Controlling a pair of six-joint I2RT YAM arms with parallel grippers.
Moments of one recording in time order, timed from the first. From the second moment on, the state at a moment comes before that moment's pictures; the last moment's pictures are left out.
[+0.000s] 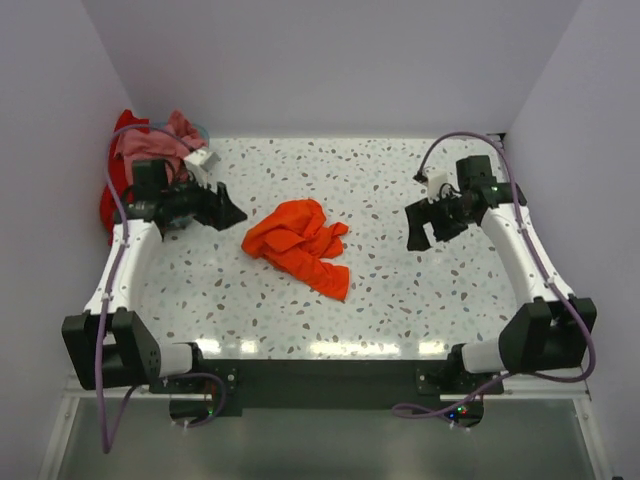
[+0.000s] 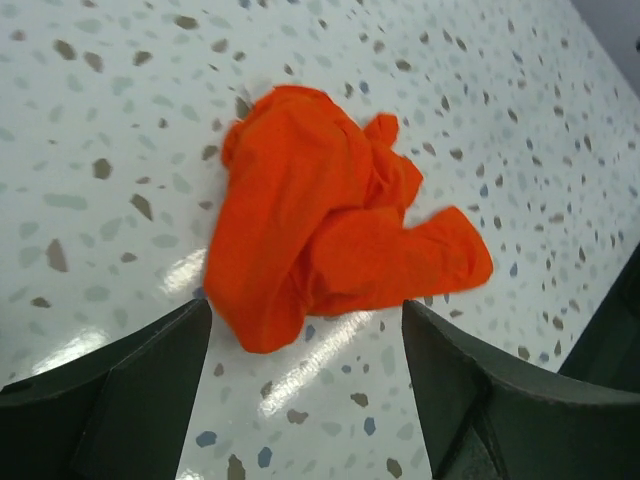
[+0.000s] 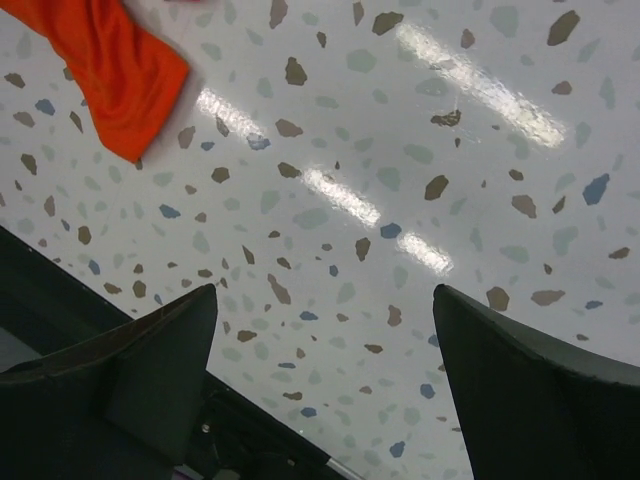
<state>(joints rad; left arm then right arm) 0.17 1.33 1.15 -0.51 0.86 0.15 0.06 1.36 1.27 -1.05 -0.39 -0.35</state>
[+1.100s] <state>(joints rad) -0.16 1.37 0.95 -0.51 0.63 0.48 0.40 2.20 1.72 -0.65 -0.48 -0.14</state>
